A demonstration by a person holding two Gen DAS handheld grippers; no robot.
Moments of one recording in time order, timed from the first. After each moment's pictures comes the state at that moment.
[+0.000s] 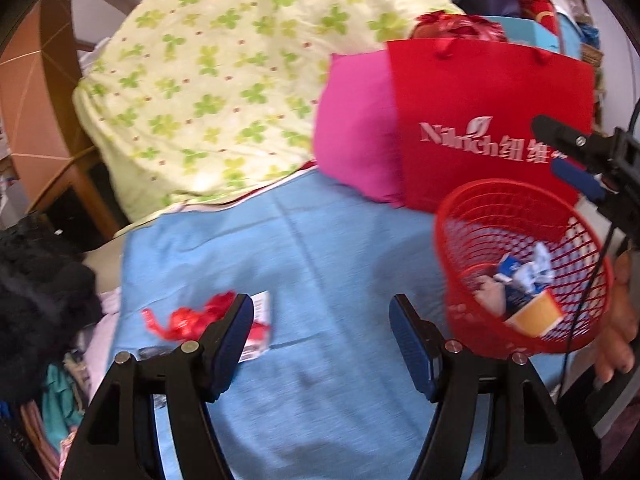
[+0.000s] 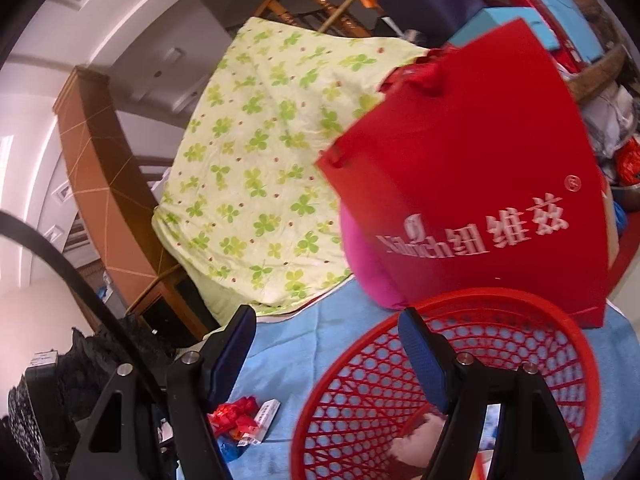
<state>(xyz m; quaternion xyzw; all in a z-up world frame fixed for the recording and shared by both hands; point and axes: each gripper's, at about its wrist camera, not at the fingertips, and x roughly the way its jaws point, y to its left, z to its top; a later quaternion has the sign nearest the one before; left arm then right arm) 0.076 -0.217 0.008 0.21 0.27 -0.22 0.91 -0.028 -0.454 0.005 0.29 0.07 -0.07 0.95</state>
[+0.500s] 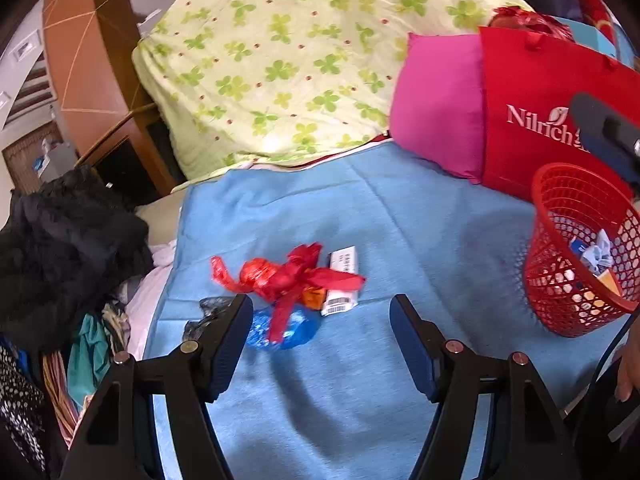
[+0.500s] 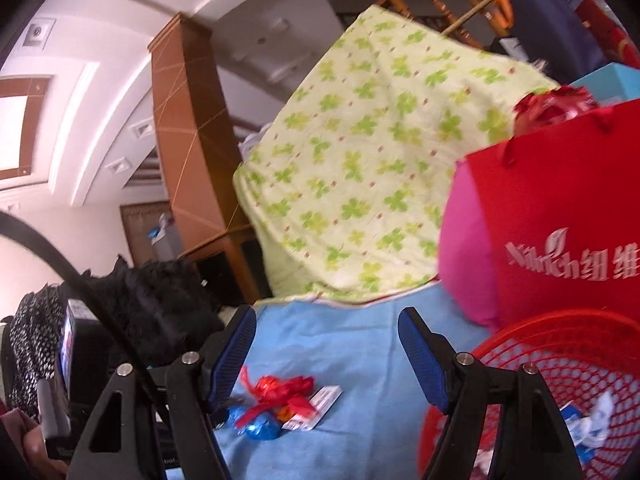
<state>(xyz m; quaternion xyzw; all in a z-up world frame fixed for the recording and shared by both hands) 0.099 -0.139 -0.005 0.19 0.30 -0.13 0.93 0.007 -0.341 0.018 0.17 0.06 0.06 0.98</state>
